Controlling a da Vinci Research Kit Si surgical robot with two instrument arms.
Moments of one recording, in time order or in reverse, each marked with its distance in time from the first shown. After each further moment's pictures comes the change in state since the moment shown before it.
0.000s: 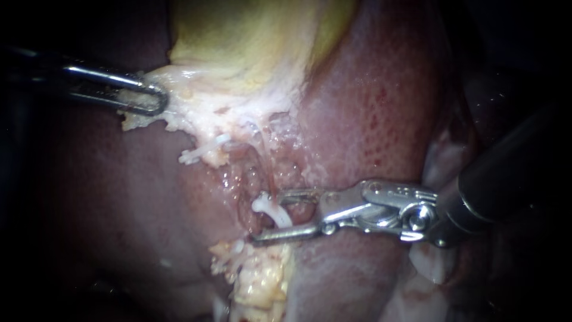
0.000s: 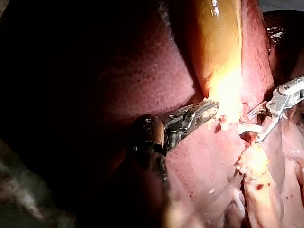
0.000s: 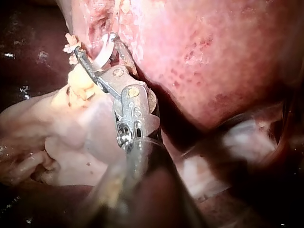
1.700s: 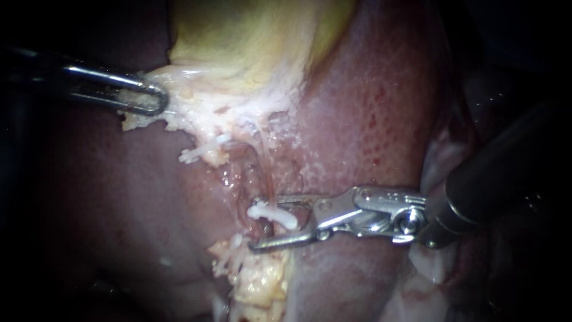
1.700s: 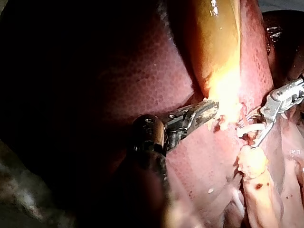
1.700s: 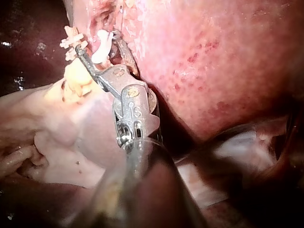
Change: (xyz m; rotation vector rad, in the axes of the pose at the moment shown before) right arm -0.003 0.002 0.002 0.028 -0.015 -0.051; left arm 0.000 0.000 0.000 -0.001 0.000 0.001
